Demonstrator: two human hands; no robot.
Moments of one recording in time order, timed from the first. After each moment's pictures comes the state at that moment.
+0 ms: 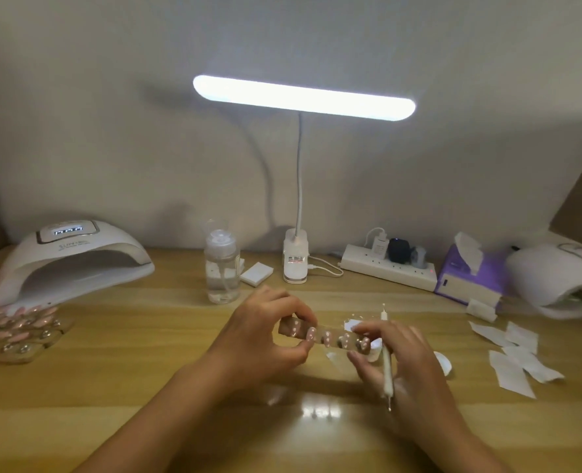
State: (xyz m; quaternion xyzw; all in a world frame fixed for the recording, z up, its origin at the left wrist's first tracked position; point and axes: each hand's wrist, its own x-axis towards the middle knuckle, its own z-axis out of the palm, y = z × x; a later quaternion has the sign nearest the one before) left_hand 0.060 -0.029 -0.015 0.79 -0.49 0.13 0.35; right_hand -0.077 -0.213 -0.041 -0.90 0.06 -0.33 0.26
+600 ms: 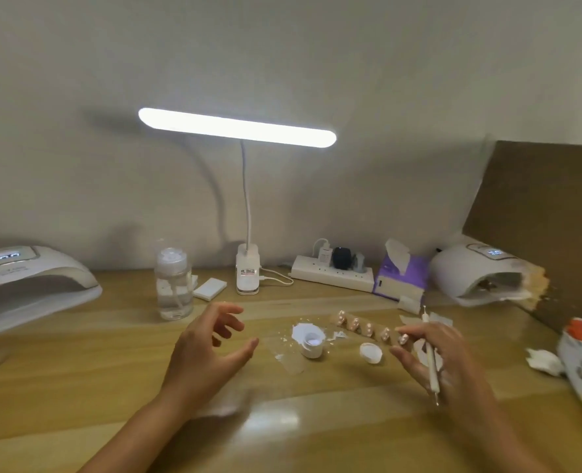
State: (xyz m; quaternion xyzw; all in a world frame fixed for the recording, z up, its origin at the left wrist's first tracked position) left_hand 0.048 -0.035 -0.041 0.80 -0.35 0.13 0.48; right_hand -0.161 -0.296 -0.026 -0.89 0.11 -0.40 0.18
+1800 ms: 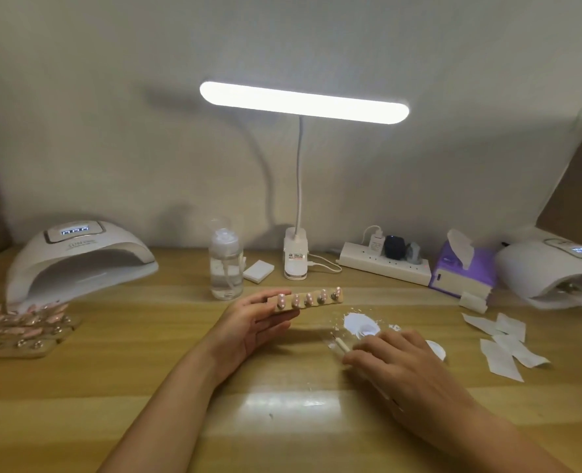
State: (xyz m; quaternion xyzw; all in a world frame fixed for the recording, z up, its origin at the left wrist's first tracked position) left_hand 0.083 -0.023 -0.028 0.53 -0.18 -0.33 0.76; right_hand -0.091 -0.232 -0.040 -0.95 -0.14 -0.25 -0.11
